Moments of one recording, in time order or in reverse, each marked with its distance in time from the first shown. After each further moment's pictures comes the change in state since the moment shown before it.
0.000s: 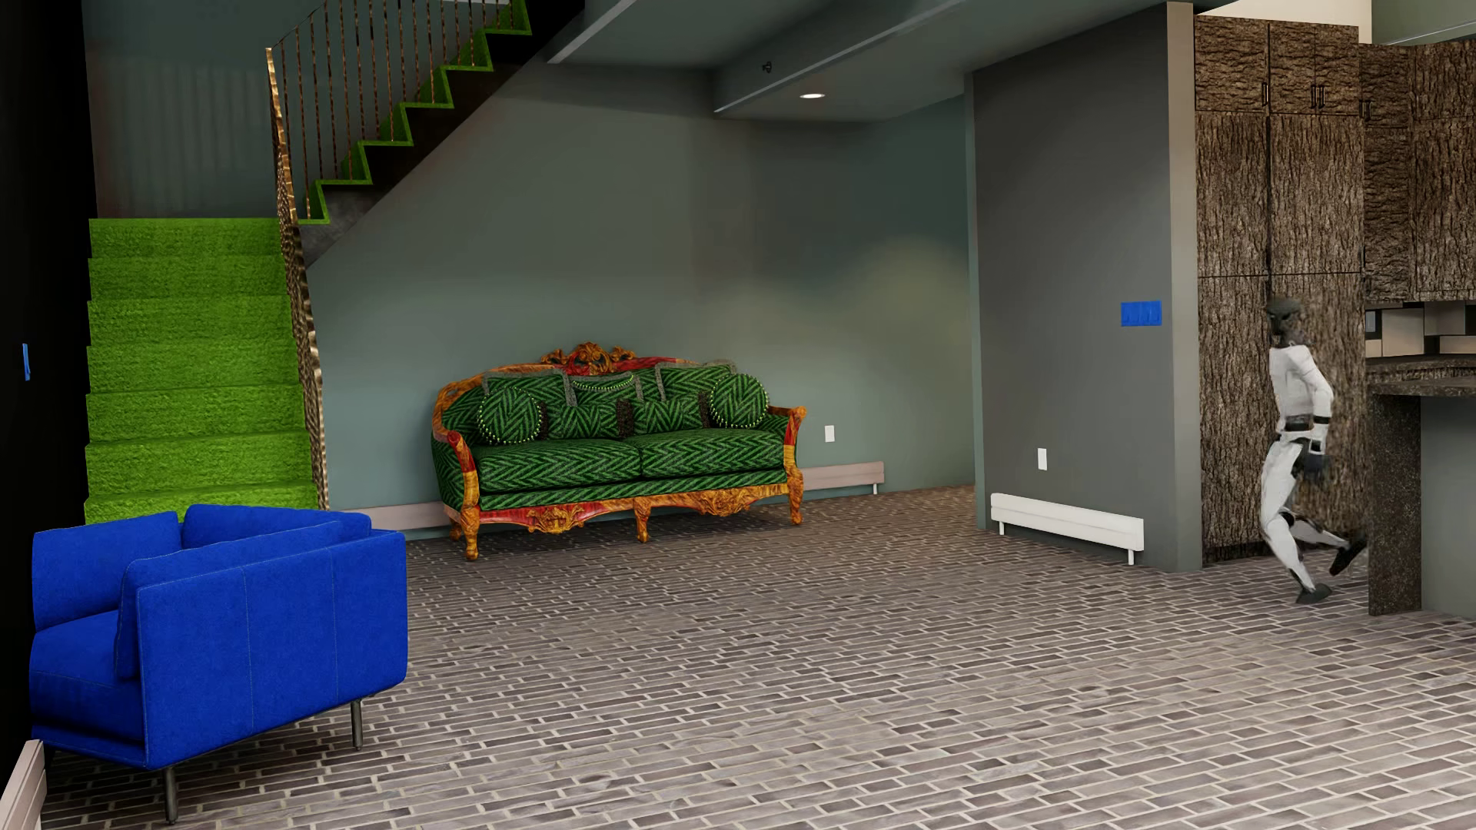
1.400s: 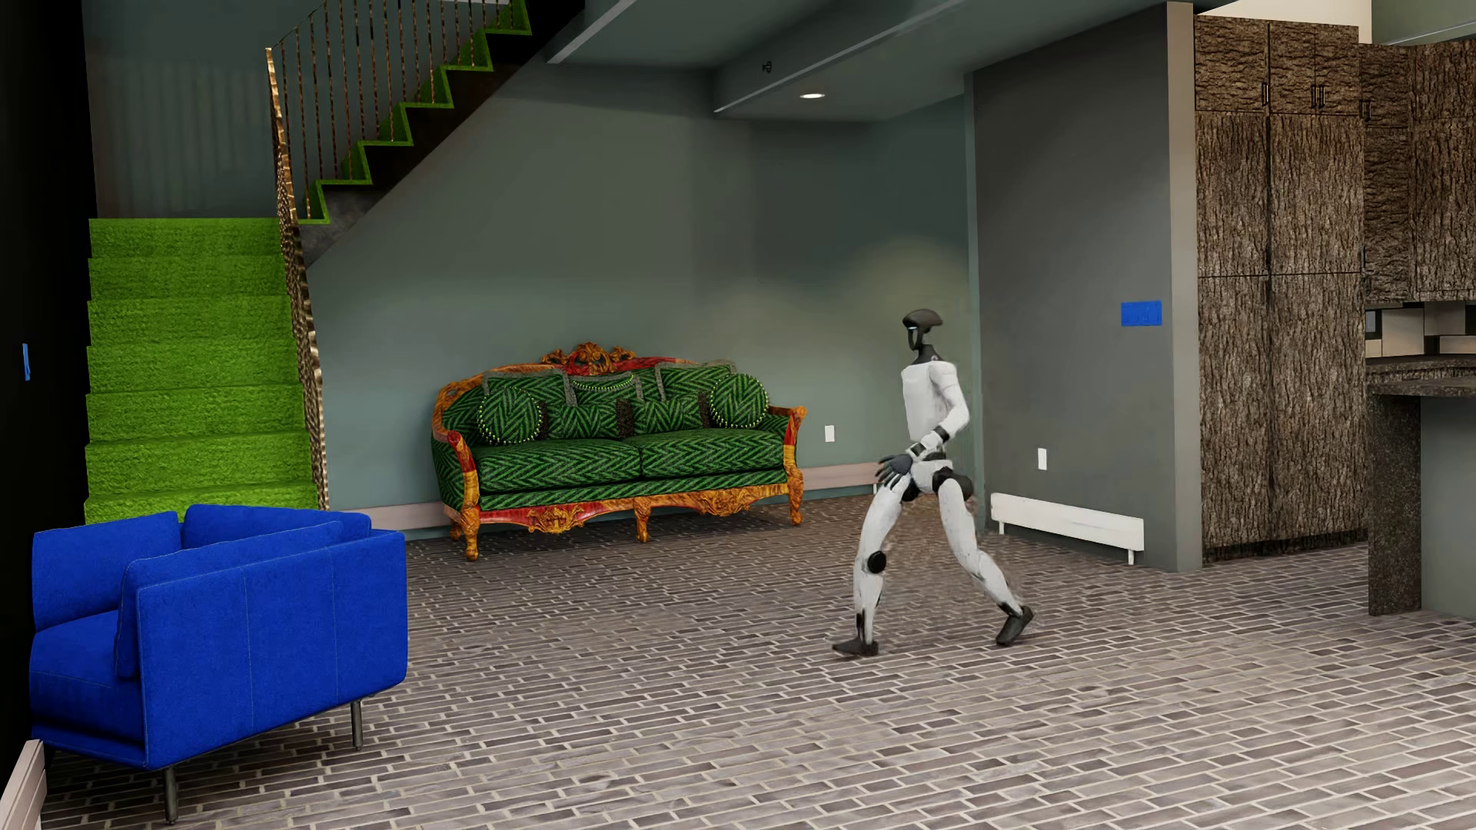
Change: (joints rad) body 0.774 -0.420 -0.401 0.037 0.099 0.033 0.000 0.000 -0.054 -0.403 -0.675 -0.258 0.206 -0.356 0.022 0.117 -0.004 0.000 0.000 0.188 0.118 -0.475 0.288 0.000 0.000 0.000 0.000 0.000 0.000
